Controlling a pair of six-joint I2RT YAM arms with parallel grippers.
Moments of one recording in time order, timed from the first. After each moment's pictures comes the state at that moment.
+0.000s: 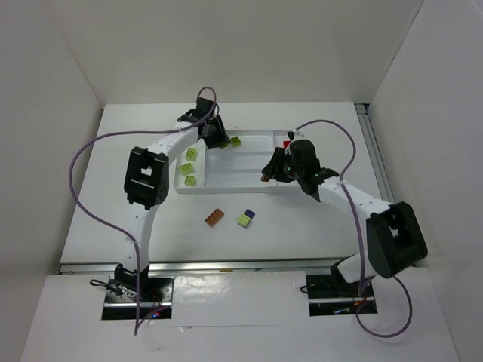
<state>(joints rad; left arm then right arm) -0.33 2.30 1.94 -0.51 0.10 -0.66 0.42 1.37 0.84 -0.03 -0.12 0.56</state>
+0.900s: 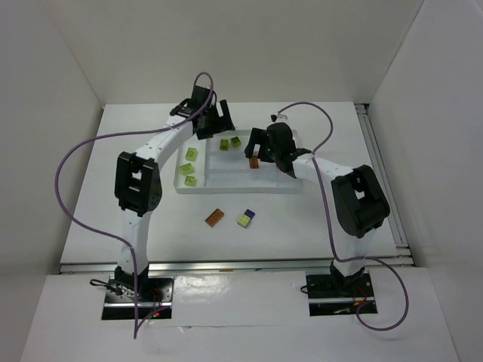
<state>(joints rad) -0.34 2.21 1.99 -0.58 0.05 -0.60 0.46 1.83 1.19 0.08 0.06 0.54</state>
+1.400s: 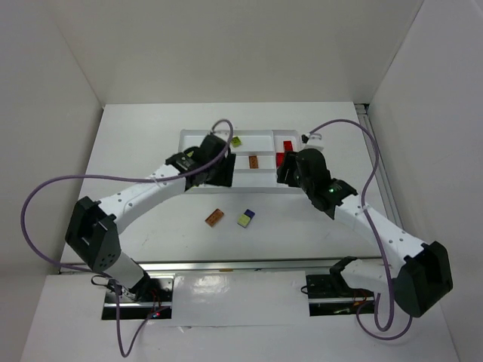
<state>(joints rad) -0.63 1.56 1.37 -0.57 -0.18 -0.43 0.53 1.16 0.86 -0.18 0.27 0.50</state>
